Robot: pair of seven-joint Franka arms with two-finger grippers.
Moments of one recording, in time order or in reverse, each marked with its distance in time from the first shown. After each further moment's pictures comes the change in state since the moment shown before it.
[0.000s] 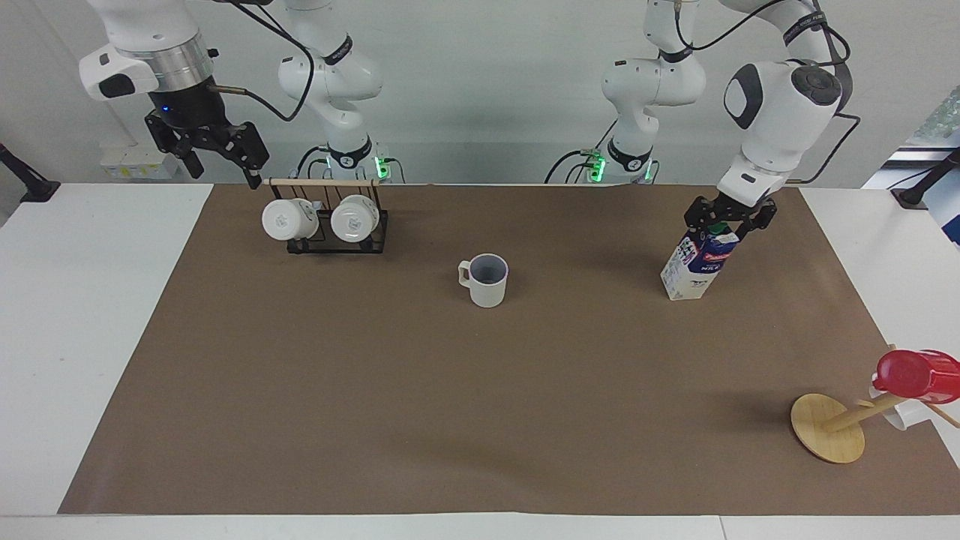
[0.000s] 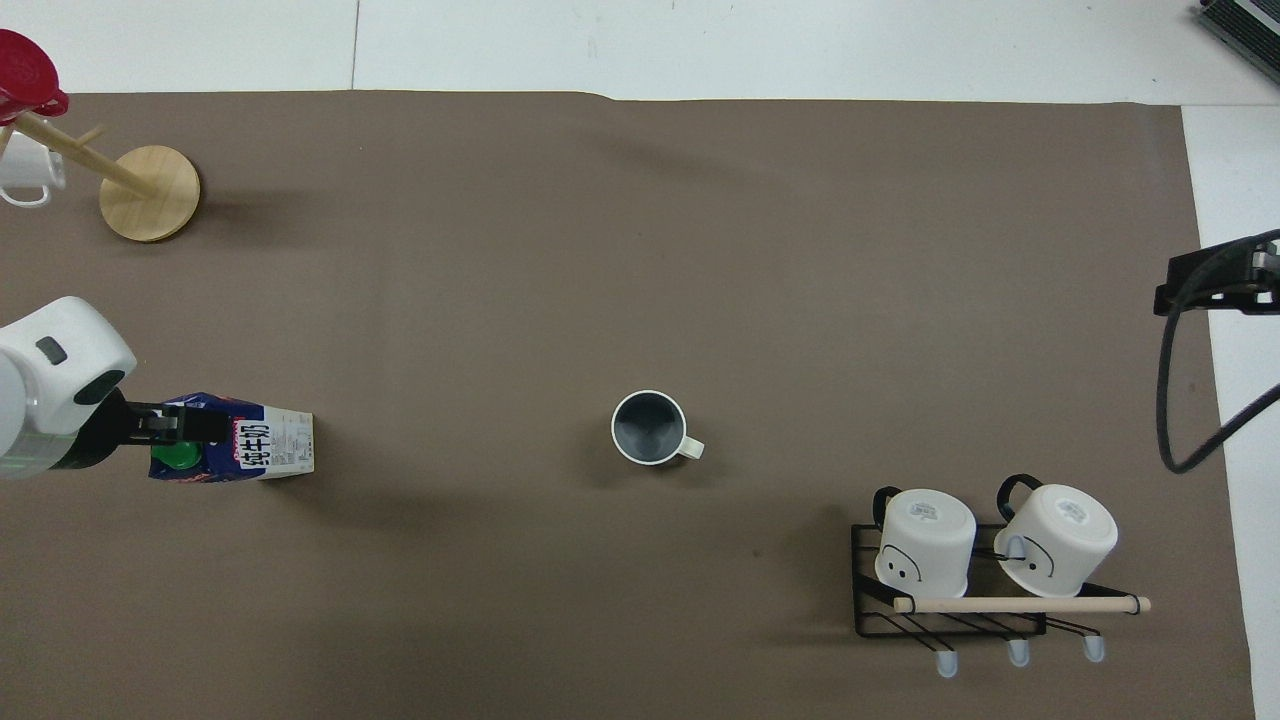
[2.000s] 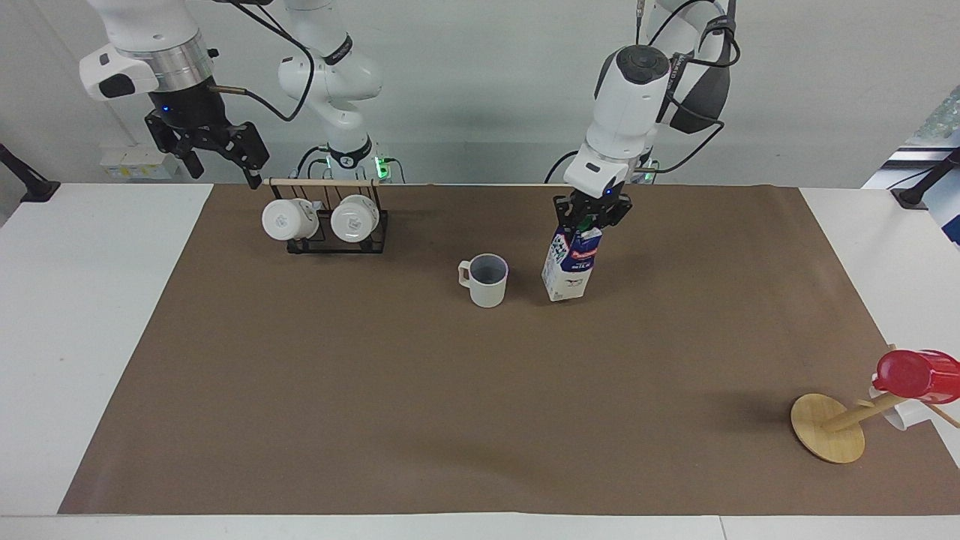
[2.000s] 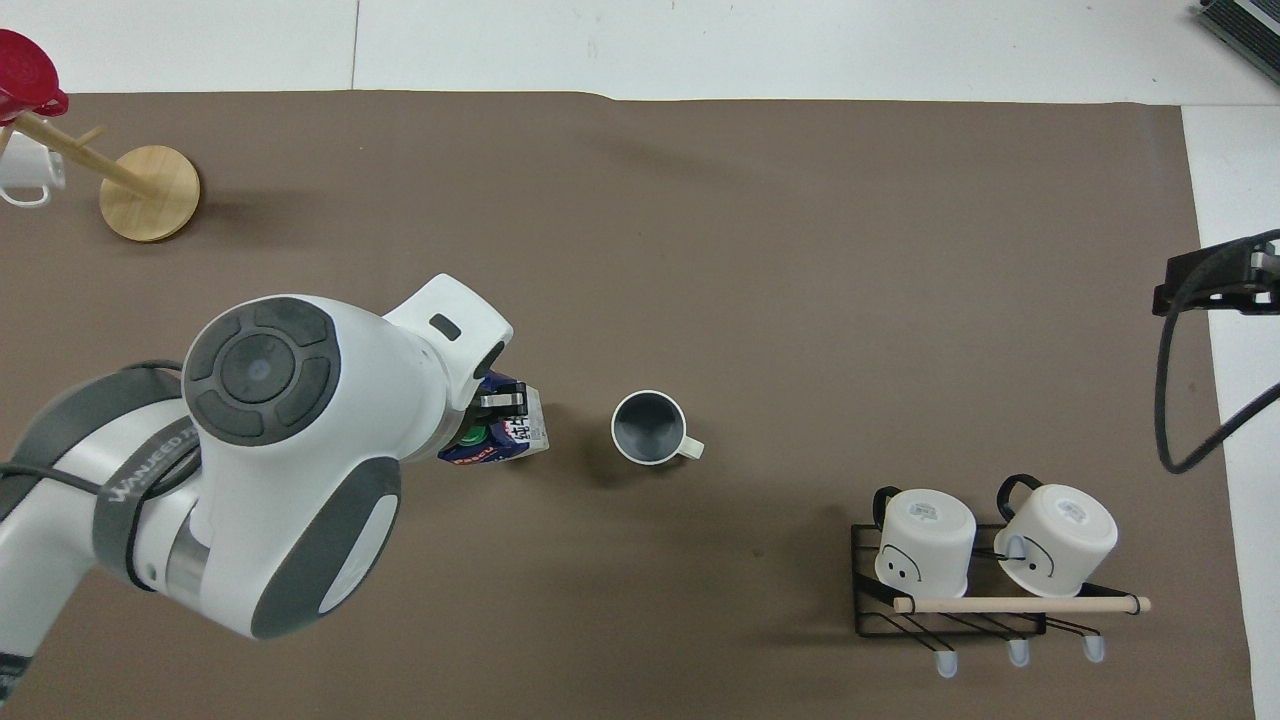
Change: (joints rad) left arm -0.481 0.217 -0.035 0.303 -0.052 -0.059 -0.601; right arm 0.000 0.000 0.000 0.000 0.000 0.000 0.000
